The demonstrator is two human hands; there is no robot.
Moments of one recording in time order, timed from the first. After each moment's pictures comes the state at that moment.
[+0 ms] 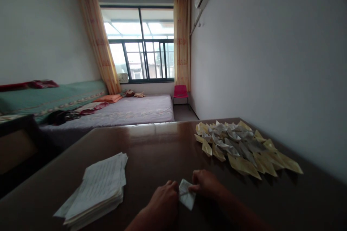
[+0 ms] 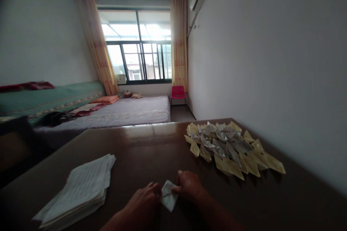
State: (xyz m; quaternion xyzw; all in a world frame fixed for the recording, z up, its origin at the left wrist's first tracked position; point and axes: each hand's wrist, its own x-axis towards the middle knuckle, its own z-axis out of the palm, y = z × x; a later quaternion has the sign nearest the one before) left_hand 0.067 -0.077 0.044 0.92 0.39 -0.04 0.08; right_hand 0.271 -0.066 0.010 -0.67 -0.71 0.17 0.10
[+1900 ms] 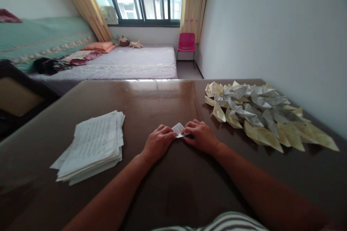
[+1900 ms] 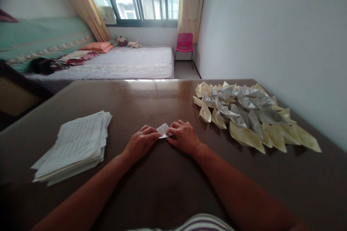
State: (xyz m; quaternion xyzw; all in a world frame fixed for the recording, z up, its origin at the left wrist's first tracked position) left_hand 0.039 0.008 -0.012 0.90 0.37 0.21 0.11; right_hand 0.262 -0.005 -0.002 -0.49 -0.85 0.09 0.19
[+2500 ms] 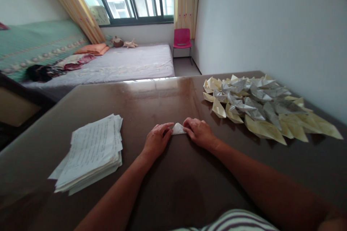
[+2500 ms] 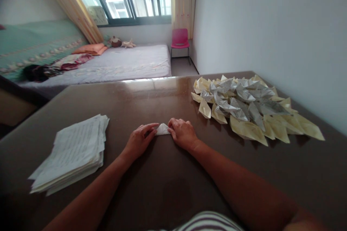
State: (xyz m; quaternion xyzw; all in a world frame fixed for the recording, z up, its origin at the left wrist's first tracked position) left_hand 0.043 0.021 -0.018 0.81 0.50 0.25 0.19; right_hand 0.250 0.000 -0.004 -0.61 -0.76 0.13 0.17
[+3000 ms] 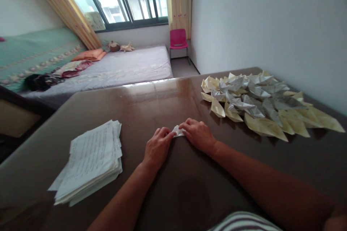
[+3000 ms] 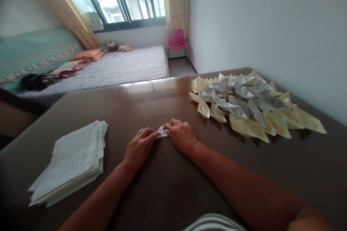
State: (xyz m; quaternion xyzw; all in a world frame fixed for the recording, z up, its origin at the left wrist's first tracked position) left_hand 0.047 0.006 -0.008 0.87 0.46 0.14 0.04; right_hand 0.243 -0.006 0.003 -0.58 -0.80 0.07 0.14
